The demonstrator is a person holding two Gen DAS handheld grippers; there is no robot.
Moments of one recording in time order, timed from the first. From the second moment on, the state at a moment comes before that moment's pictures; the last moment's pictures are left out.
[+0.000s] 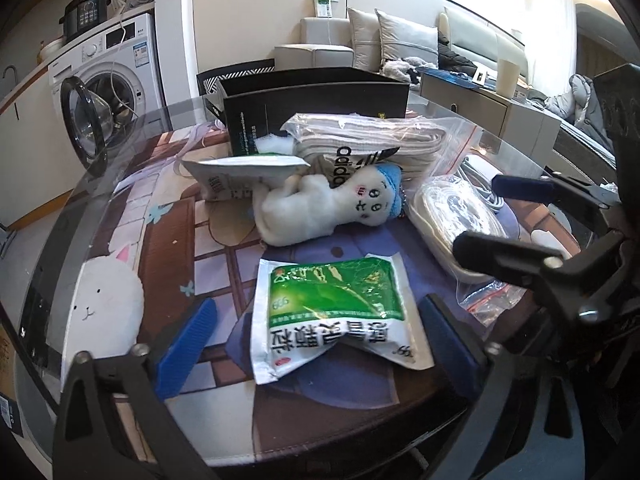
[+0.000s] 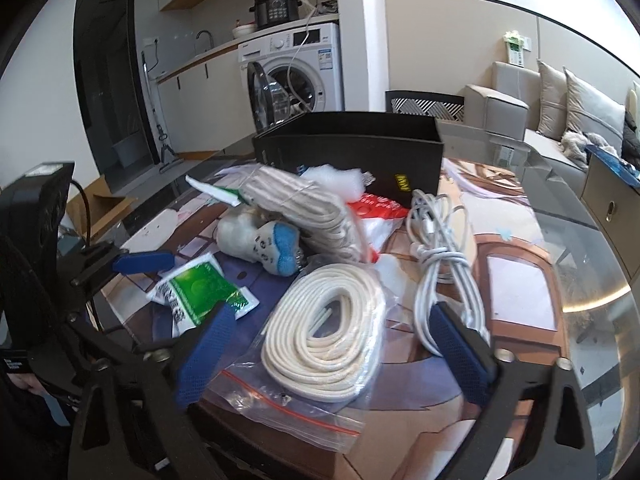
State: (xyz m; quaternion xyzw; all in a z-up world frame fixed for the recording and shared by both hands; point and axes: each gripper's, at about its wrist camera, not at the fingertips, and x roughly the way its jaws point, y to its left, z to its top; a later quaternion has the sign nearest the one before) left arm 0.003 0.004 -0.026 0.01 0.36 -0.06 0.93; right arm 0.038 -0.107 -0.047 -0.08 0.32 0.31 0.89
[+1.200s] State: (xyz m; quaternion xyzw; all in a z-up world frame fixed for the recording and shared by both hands) left arm -0.012 0.025 -0.012 -0.04 0.33 -0.07 0.94; right arm 0.030 -0.094 -0.057 -0.11 0.33 0.30 0.89
